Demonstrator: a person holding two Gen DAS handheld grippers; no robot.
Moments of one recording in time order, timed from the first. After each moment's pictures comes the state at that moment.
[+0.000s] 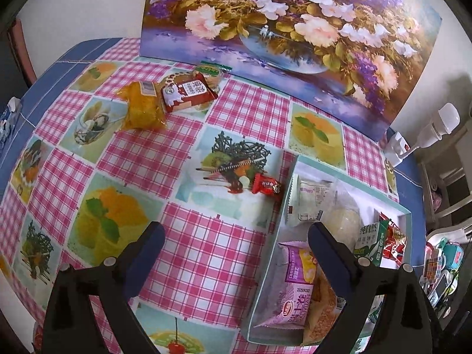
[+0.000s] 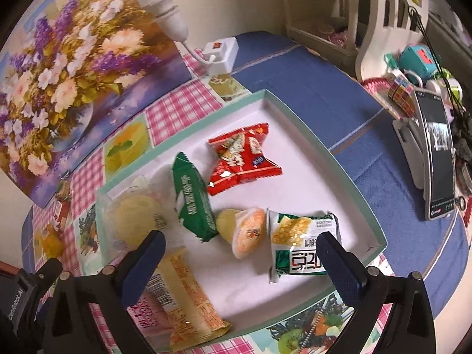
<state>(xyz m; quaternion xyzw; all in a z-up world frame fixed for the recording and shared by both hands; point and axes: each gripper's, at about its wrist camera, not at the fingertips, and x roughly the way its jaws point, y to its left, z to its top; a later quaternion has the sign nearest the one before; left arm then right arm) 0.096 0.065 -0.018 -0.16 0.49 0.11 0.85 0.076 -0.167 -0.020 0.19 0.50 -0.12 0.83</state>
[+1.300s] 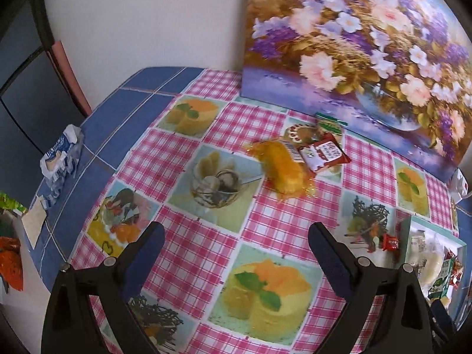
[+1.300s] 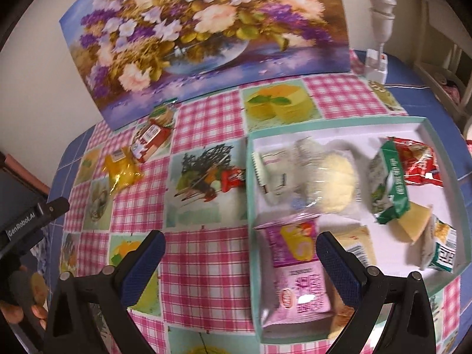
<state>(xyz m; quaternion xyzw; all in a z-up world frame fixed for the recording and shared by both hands) 0.089 0.229 0.011 -0.10 0.47 0.23 0.85 0.087 0.008 -0.017 0.10 0.50 0.08 0.85</state>
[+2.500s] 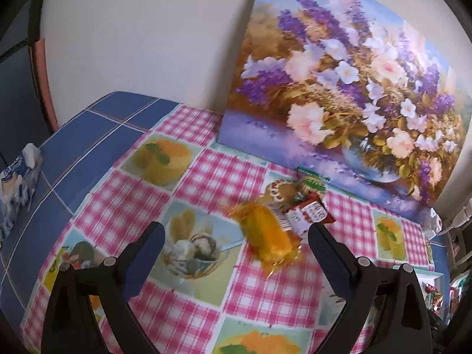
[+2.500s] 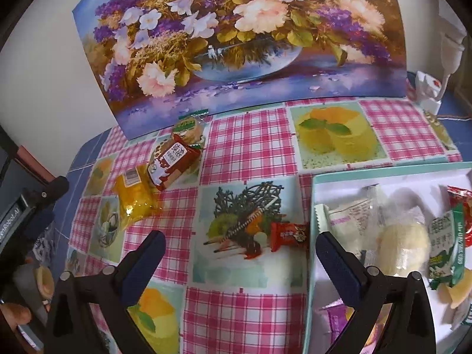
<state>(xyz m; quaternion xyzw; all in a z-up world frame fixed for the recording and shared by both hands) 0.120 0.274 0.006 -0.15 0.36 0.15 0.91 0.152 0.051 -0.034 0.10 0.48 0.14 0.86</state>
